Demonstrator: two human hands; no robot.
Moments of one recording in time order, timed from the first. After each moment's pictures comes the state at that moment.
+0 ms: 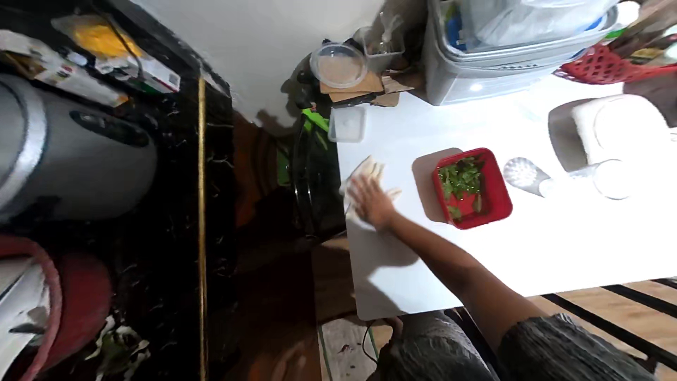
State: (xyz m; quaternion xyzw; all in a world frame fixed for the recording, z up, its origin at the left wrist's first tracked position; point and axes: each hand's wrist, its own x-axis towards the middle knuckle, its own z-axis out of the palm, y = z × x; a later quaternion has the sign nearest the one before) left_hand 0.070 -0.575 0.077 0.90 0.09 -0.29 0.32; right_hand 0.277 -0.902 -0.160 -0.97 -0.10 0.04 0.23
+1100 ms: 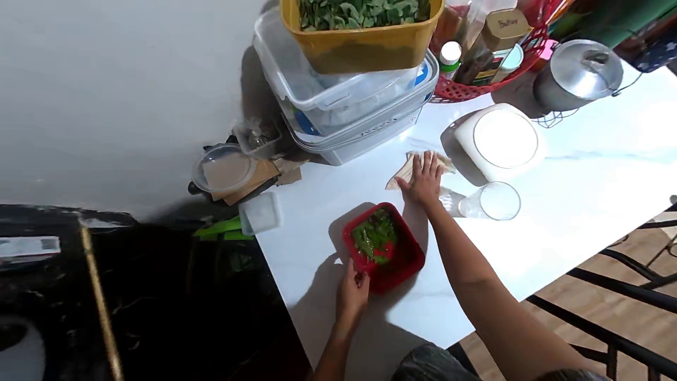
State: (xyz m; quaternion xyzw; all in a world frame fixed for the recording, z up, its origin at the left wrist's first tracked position) left_hand 0.234 -0.949 -0.030 0.87 -0.07 -0.41 0.28; right_hand 0.239 -1.277 -0.151 -0.90 0.40 -0.04 0.17
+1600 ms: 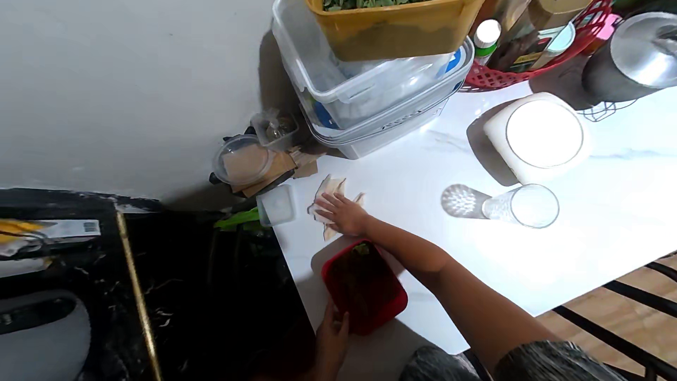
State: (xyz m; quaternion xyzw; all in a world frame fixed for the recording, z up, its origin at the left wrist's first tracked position) left_hand 0.213 -0.837 -0.020 0.88 0.04 -0.38 0.29; right_hand 0.374 -1.080 -0.148 -0.94 -0.13 0.09 0.31
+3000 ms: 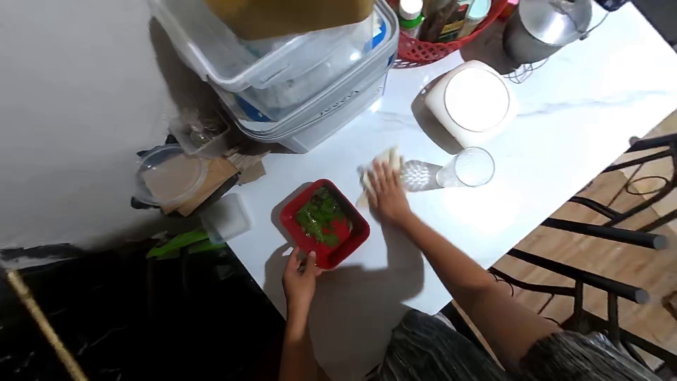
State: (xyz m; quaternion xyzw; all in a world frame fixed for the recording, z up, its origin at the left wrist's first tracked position) left_hand 0.292 -0.917 -0.035 0.88 -0.01 -0.31 0.37; right_hand 0.190 -1.182 -0.157 -0.95 0.26 -0.04 0.18
